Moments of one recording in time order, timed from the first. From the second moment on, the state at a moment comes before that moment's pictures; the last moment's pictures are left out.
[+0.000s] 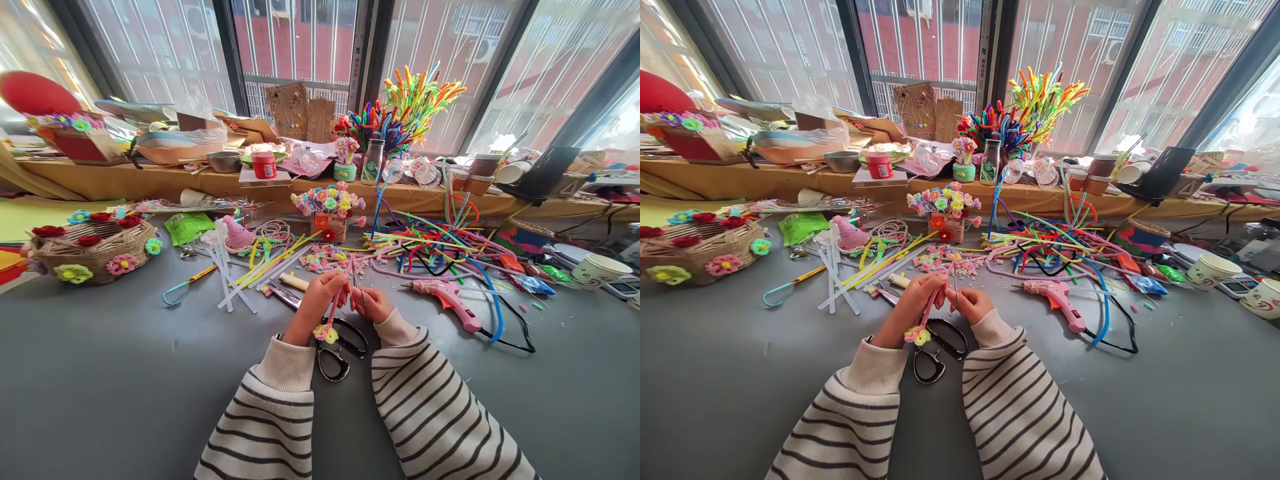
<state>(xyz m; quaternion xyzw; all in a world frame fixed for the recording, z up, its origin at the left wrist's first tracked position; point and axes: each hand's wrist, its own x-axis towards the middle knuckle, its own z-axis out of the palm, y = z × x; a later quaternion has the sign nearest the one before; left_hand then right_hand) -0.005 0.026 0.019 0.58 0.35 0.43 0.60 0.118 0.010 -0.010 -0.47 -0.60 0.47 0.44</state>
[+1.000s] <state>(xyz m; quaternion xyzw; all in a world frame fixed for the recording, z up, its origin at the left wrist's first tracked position) -0.005 0.030 0.011 0.57 0.34 0.41 0.62 0.117 0.012 -0.010 -0.41 -0.58 0.56 0.42</state>
